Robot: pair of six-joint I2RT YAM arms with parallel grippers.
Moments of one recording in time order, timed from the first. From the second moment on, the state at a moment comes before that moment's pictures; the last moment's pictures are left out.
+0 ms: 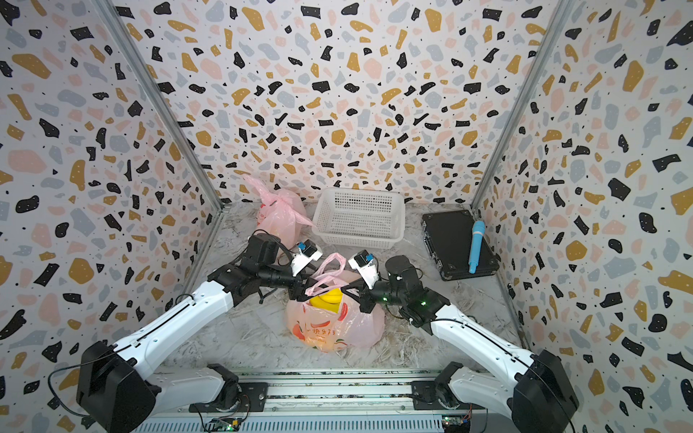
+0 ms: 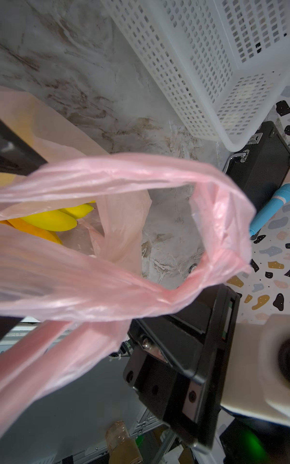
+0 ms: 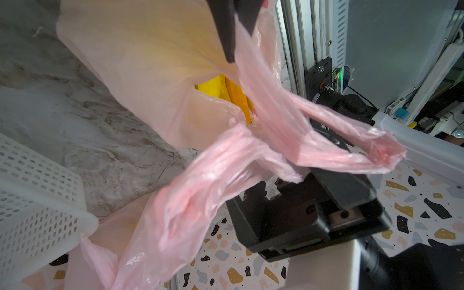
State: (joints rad) left arm -0.50 1.23 0.97 -0.44 0.75 0.22; right arm 0.70 1.10 0.74 -0.05 -0.58 0.18
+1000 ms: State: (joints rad) left arm -0.50 1.21 0.96 -0.41 0.75 0.20; right arm 0.89 0.92 0.67 -0.04 -0.19 -0.31
